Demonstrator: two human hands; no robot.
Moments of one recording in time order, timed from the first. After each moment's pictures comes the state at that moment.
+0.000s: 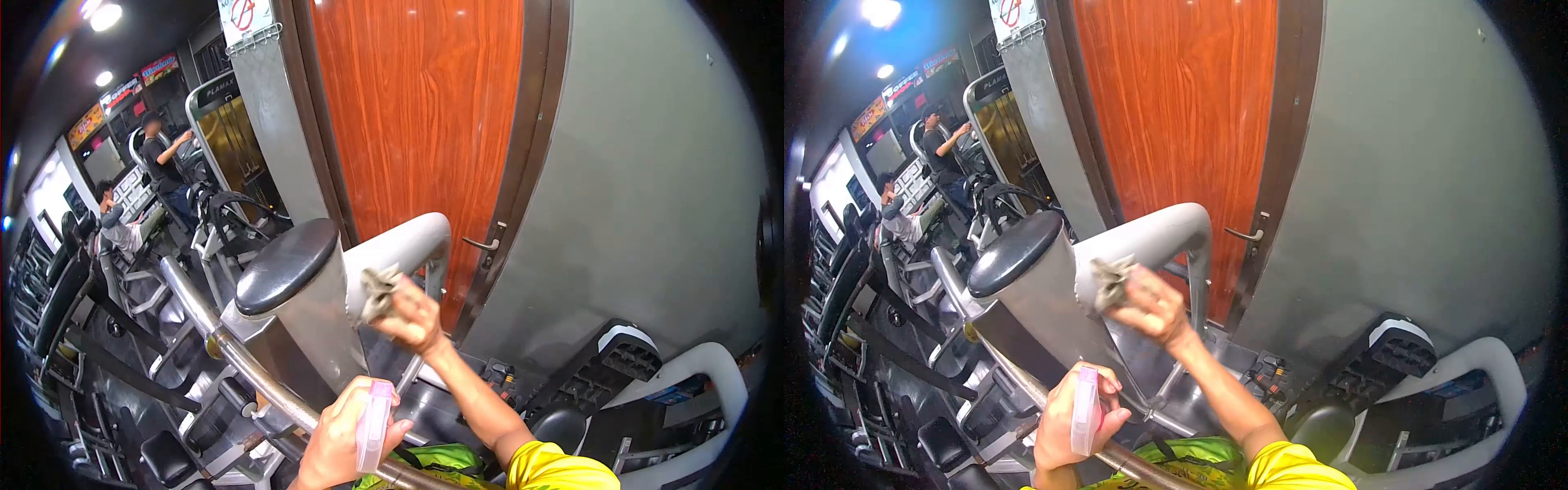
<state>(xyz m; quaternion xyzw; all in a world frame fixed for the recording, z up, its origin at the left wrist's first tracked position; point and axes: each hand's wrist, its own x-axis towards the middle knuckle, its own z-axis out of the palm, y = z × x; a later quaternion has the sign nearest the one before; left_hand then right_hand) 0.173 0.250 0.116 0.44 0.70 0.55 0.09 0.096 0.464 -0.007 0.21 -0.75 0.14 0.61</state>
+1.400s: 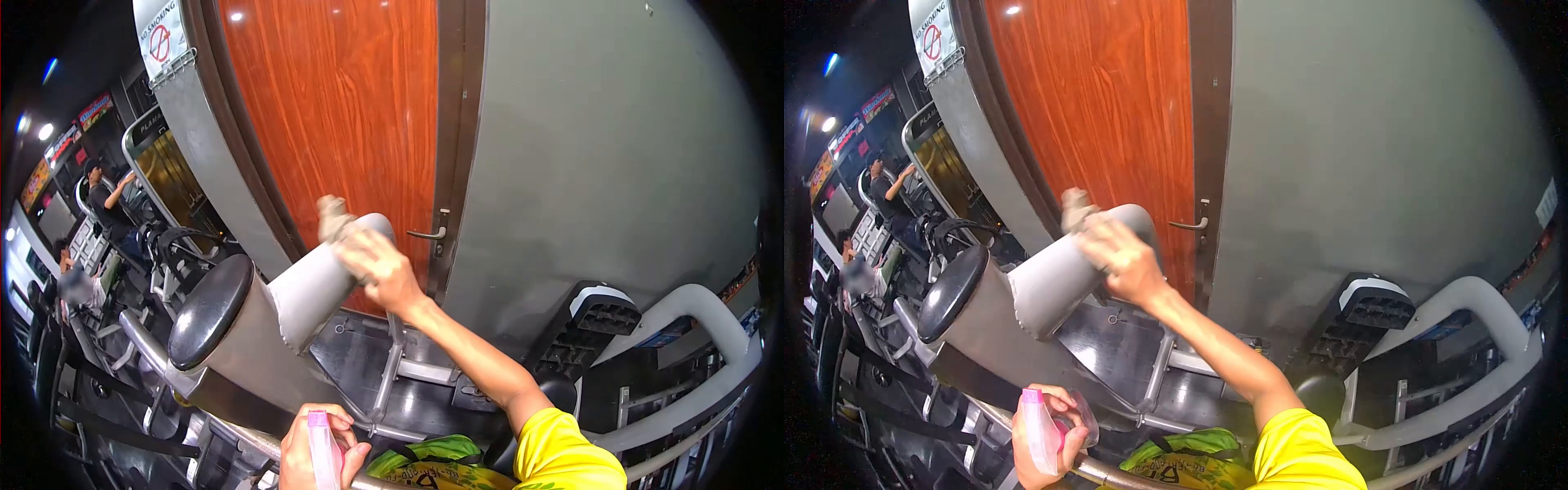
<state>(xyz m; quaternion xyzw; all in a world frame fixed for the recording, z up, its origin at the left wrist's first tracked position) 0.167 0.241 0.112 0.41 0.72 0.55 0.13 0.093 0.527 0.039 0.07 -0.84 0.22 0.49</state>
